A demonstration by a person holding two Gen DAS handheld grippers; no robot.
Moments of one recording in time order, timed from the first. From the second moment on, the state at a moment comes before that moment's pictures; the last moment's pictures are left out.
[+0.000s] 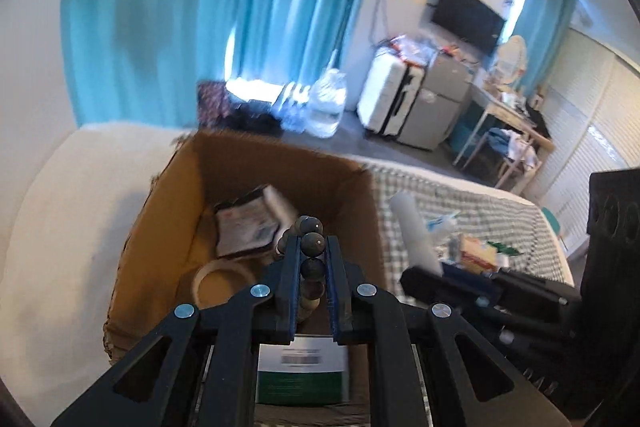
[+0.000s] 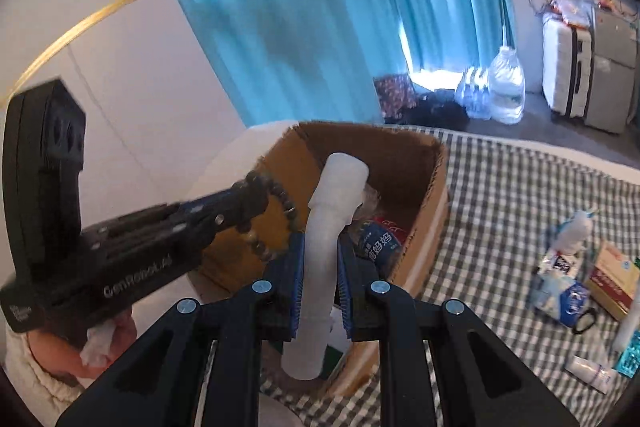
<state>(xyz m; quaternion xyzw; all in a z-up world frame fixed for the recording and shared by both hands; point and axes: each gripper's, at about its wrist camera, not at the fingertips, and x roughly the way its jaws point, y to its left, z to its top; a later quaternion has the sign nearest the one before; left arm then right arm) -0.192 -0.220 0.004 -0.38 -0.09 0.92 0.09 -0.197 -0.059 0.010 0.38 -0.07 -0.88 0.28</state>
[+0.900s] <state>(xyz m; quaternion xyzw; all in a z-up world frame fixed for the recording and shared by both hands) -0.167 -0.176 -0.018 -0.41 -0.11 0.90 0.00 -0.161 0.067 0.034 0.32 -0.11 -0.93 0.14</state>
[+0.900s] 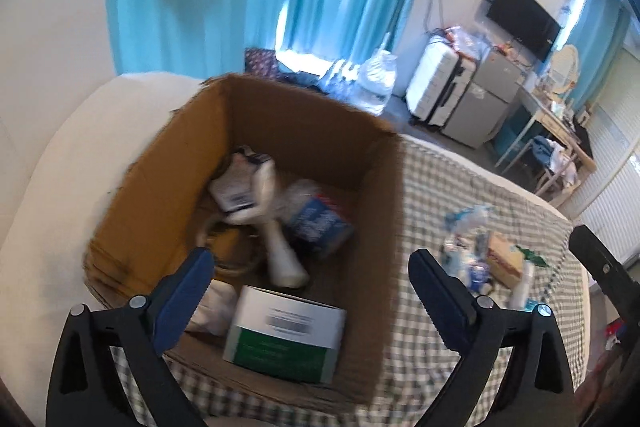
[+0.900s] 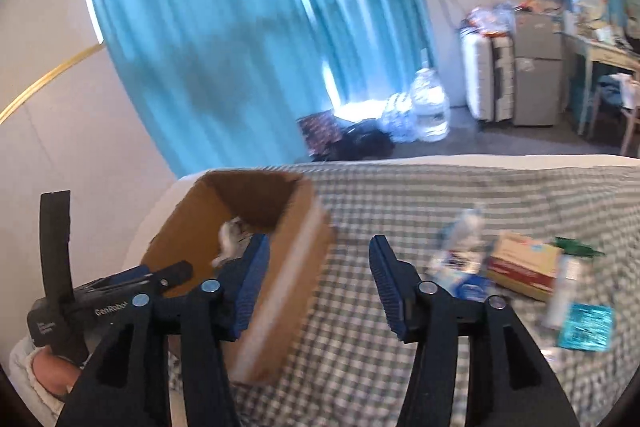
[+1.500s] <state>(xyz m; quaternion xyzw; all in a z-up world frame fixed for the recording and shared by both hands) -0.119 0.047 -0.038 -0.40 0.01 0.91 0.12 -0.058 0.282 0.003 0.33 -0.16 -0.93 -0.05</state>
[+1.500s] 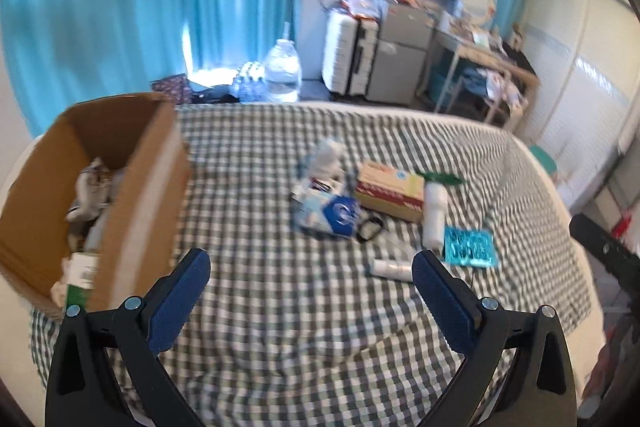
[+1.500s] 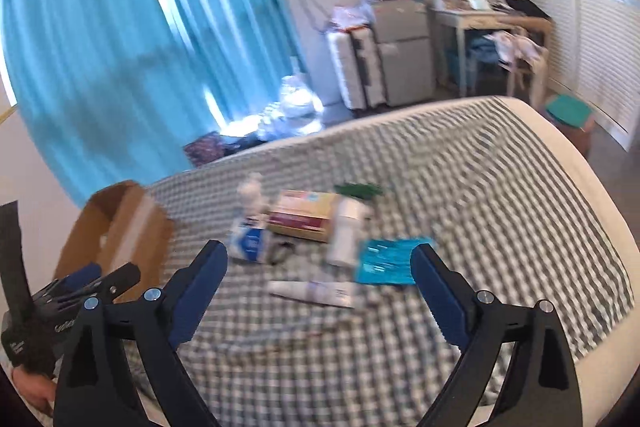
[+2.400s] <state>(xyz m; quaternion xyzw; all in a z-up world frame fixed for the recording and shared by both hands) -0.255 0.115 -0.187 -0.49 0.06 0.86 0.11 -0.145 0.339 -0.146 0.44 -0.14 -0.88 -0.09</state>
